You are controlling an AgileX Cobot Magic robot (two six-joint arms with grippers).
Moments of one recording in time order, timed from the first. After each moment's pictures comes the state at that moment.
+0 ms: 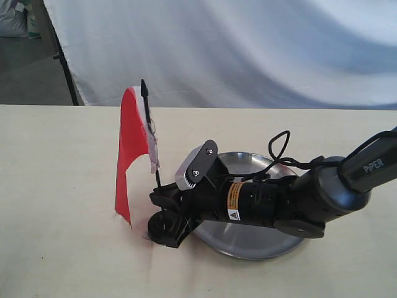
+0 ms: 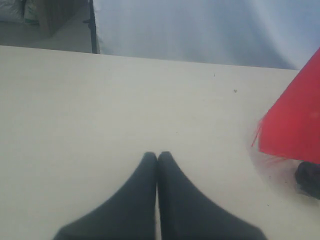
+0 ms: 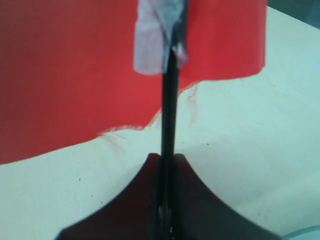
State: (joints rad) left arm 0.09 0.00 0.00 -0.07 0.35 -0.03; right arm 0.69 2.07 -0.87 -0.80 -0.86 0.37
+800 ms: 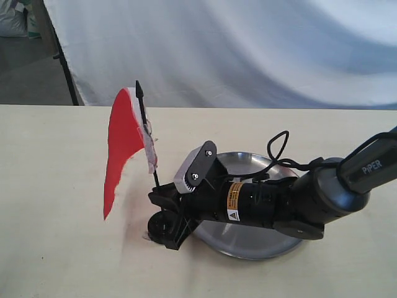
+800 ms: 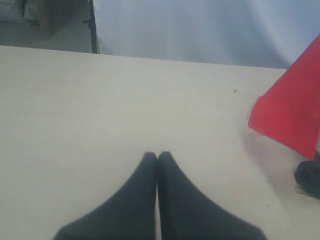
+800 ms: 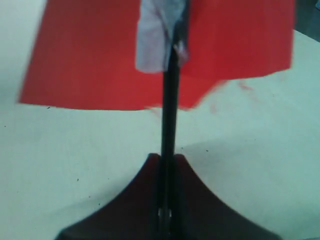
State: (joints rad) left arm 0.09 0.00 0.00 -0.07 0.35 -0.03; right arm 0.69 2.07 -0.87 -0.79 -0.88 0.31
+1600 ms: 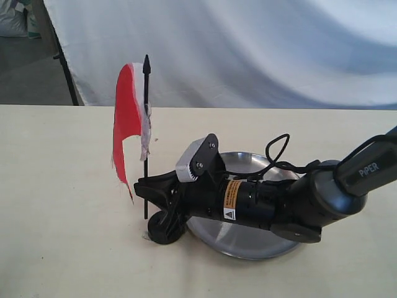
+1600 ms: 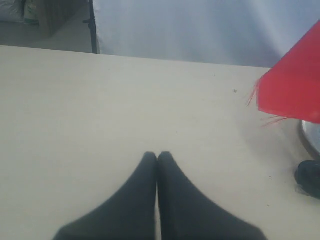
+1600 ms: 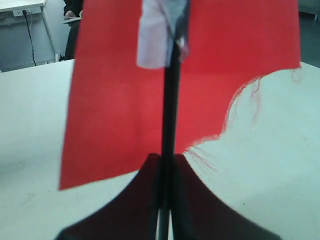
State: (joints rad) left arm 0.09 0.00 0.00 -0.07 0.35 -0.03; right arm 0.71 2.07 -0.87 -0.77 -1.05 0.41
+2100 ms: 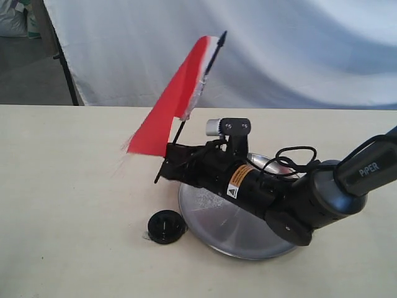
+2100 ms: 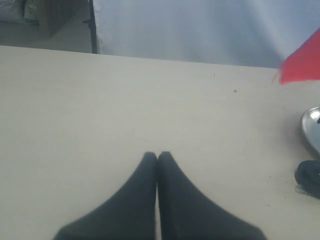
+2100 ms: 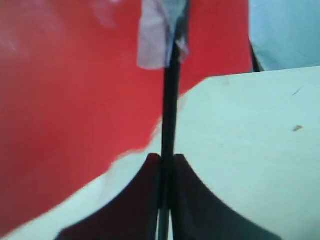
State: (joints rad) left arm 0.09 0.00 0.00 -0.07 0.35 -0.03; right arm 0.71 2.07 -0.87 -0.36 -1.06 0.67
